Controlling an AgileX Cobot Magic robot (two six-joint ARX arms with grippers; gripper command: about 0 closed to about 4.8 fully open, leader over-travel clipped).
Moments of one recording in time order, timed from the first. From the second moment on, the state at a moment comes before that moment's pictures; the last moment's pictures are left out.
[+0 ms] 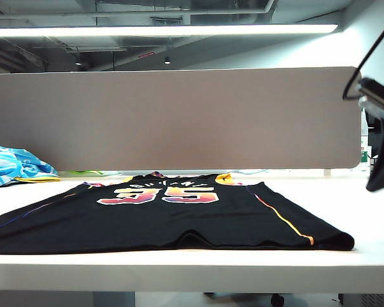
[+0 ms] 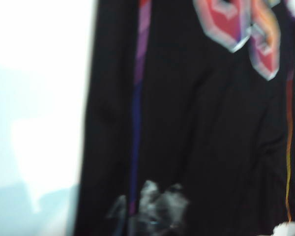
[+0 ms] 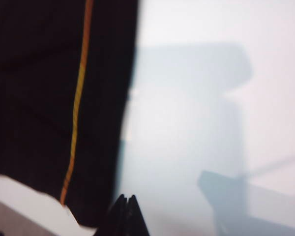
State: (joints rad) left arm 0.29 1.41 0.56 -0.18 0.78 -0.26; right arm 0.02 1.34 0.74 -0.51 -0.47 0.14
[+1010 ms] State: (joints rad) left arm 0.27 1.36 0.75 -0.68 0.54 0.03; right arm 0.02 1.34 0.74 -0.63 -0.47 0.06
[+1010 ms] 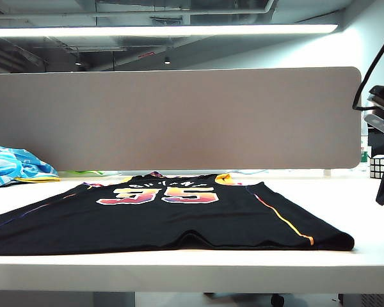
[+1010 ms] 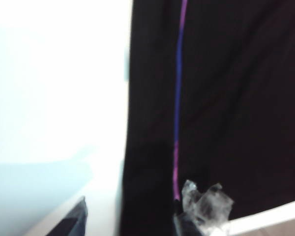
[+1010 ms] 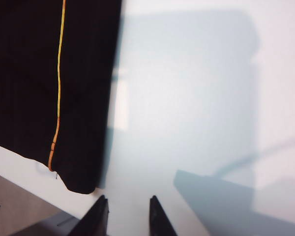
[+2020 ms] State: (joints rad) left arm 0.22 1.51 0.76 -0.69 0.60 0.09; right arm 0.13 1.50 0.74 -0.54 -0.52 0.07
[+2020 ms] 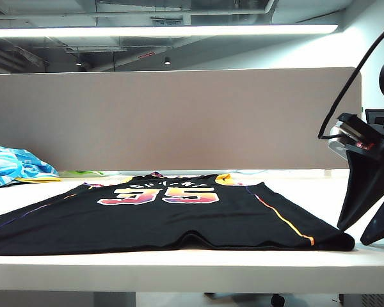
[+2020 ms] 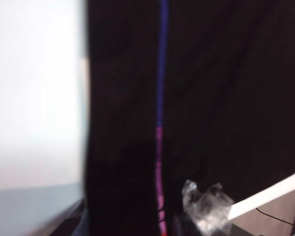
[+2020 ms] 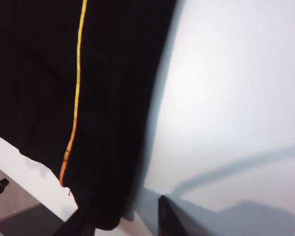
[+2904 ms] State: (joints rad) left arm 0.16 1.54 0.76 -0.66 0.62 0.10; right arm 0.20 1.55 0.75 -0.42 -0.57 0.16
